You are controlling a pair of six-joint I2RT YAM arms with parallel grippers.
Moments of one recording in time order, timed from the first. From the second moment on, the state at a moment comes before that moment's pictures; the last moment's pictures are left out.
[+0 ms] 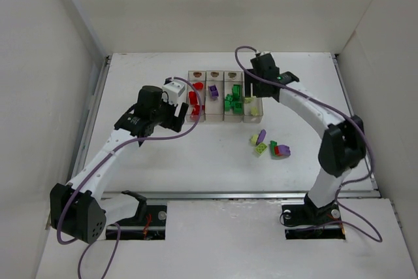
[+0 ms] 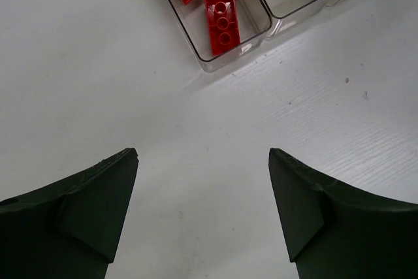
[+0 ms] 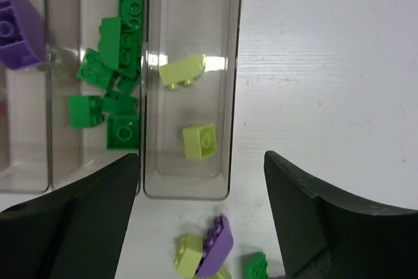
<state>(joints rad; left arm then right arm) -0.38 1.15 0.94 -0.47 0.08 0.11 0.46 1.84 1.59 -0.61 0.35 0.28</state>
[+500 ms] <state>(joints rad) -0.38 1.15 0.92 -0.47 0.09 0.11 0.63 1.55 1.10 -0.66 0.23 0.54</state>
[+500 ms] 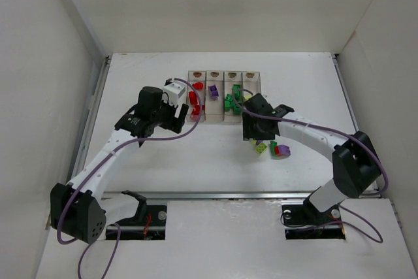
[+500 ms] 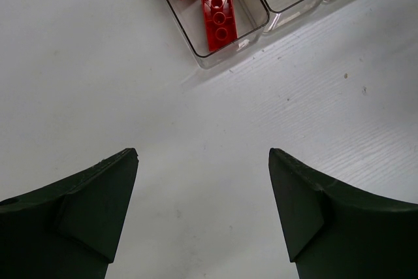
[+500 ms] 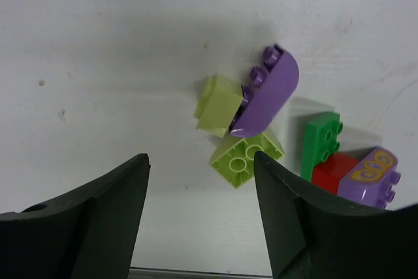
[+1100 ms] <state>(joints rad) -0.38 1.15 0.92 -0.47 0.09 0.11 0.63 1.59 1.01 -0.73 0.21 0.76</state>
